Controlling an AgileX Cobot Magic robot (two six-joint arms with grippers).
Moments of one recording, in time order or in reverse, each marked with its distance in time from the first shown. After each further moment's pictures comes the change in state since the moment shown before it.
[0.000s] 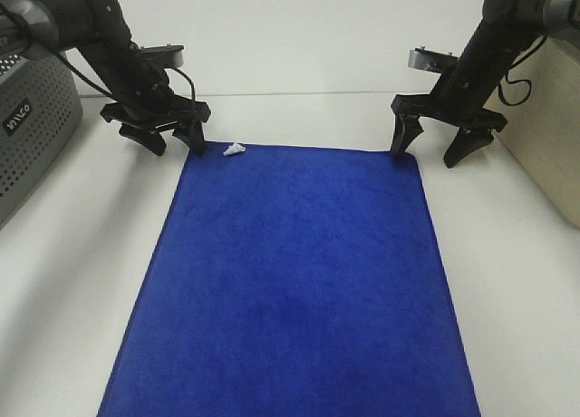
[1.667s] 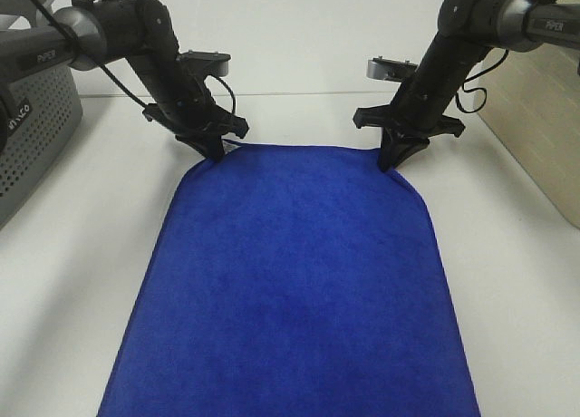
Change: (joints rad) left arm -0.111 0.028 -0.034 0.051 -0.040 0.044; right arm 0.100 0.034 -0.006 0.009 -0.052 -0.033
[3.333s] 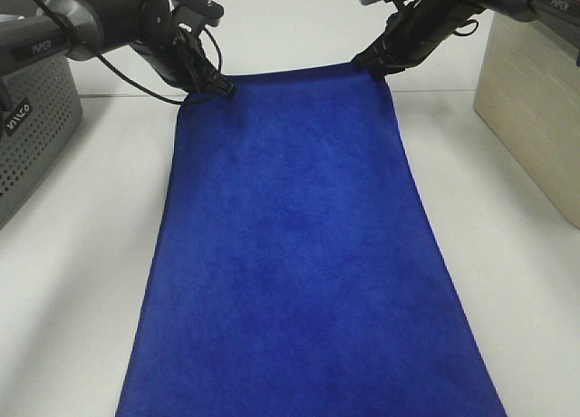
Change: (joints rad) left arm 0.003 -0.026 -0.012 0.342 -0.434 -0.047; right arm 0.001 0.001 -0.183 -0.034 -0.388 -0.332
